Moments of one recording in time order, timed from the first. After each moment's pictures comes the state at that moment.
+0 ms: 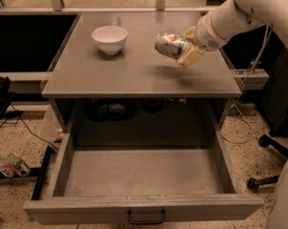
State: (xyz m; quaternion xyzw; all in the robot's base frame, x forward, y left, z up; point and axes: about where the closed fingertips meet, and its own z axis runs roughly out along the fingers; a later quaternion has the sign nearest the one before) arm 0.711 -0.134 0.888 -0.65 0.67 0.02 0.35
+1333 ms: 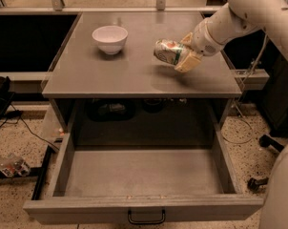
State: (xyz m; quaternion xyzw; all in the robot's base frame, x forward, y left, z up) arm 0.710 -0.129 0.867 -0.66 0.68 0.04 0.33
